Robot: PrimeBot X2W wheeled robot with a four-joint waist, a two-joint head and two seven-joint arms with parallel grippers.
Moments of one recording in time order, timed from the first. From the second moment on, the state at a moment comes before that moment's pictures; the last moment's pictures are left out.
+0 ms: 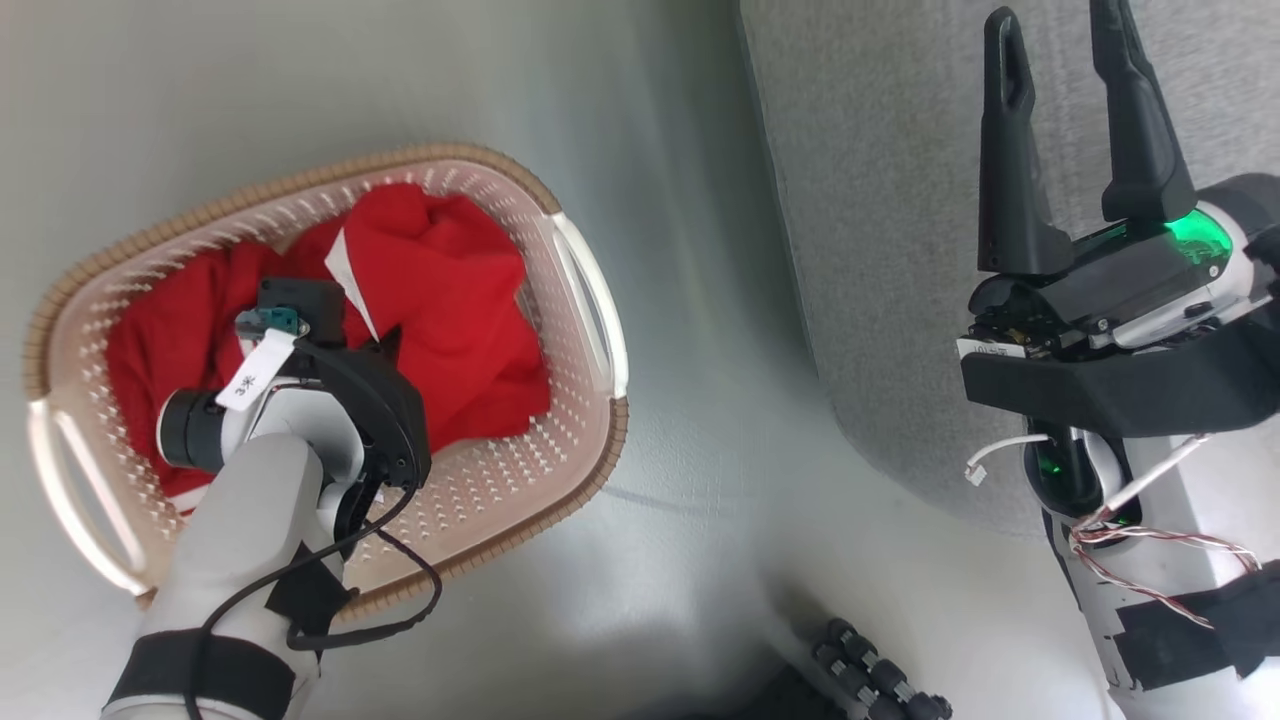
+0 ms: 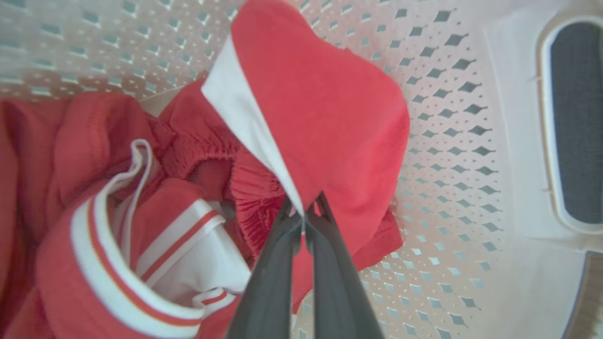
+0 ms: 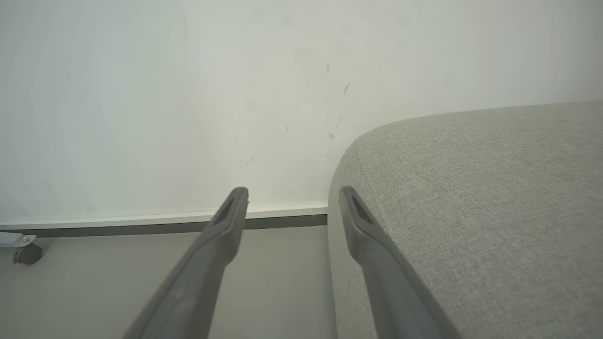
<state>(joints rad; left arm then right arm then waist) -0.85 0.09 -0.28 1.09 -0.38 -0.12 0.04 -0.61 -0.16 0.28 -0.10 0.39 0.04 -0.26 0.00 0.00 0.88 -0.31</state>
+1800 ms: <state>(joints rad) -0.70 0.16 -0.54 0.43 -0.64 -0.13 -0.25 -0.27 -0.13 0.27 0.24 0.43 0.12 -0.26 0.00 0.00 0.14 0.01</state>
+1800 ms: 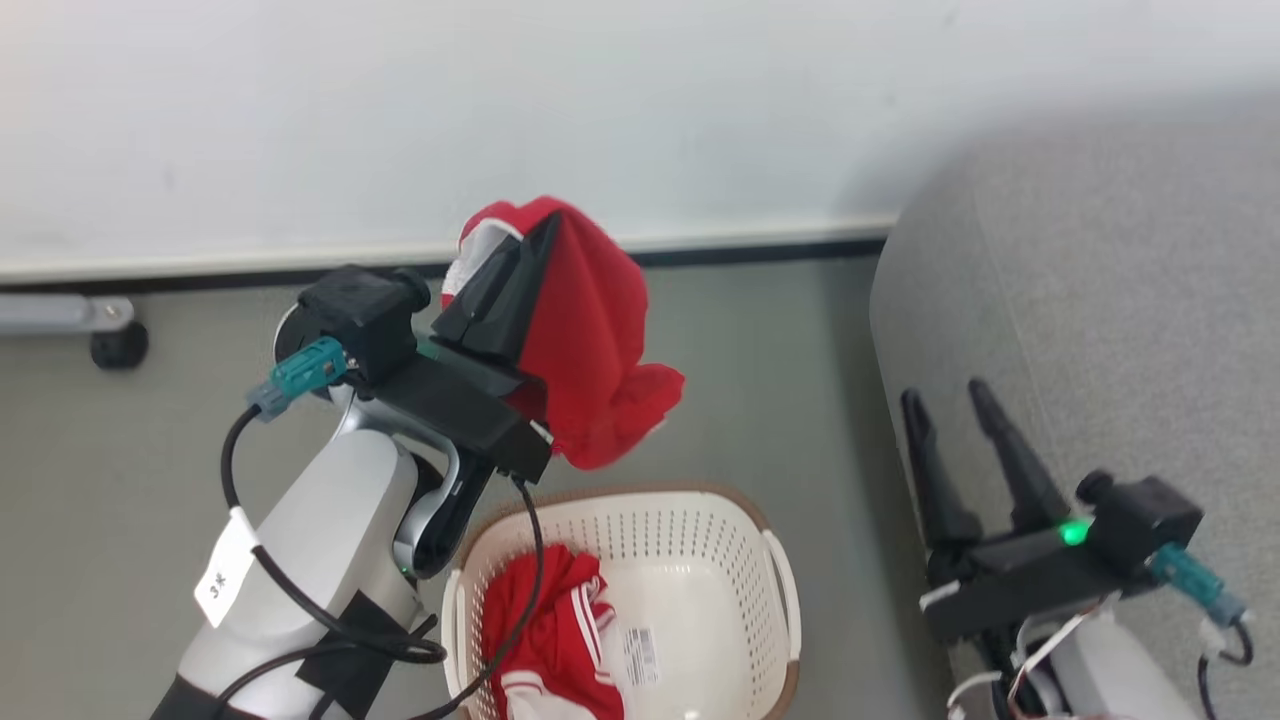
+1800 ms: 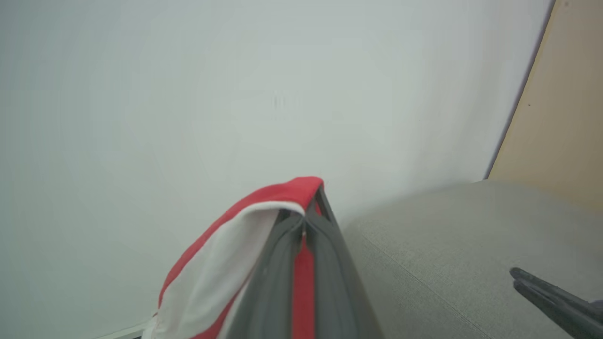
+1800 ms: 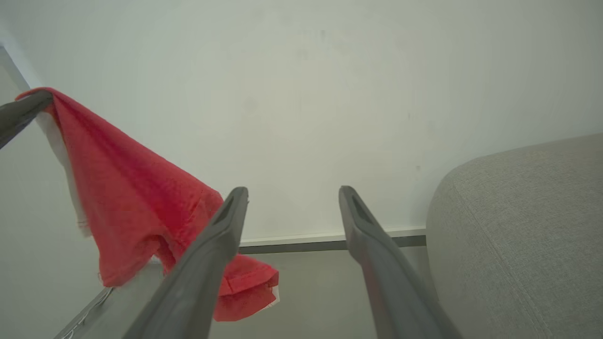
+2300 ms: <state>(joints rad) -0.71 0.16 -0.54 0.36 -0.64 -0.13 -0.25 -0.21 -0.13 0.36 0.23 0.43 0.12 -0.26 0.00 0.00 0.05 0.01</state>
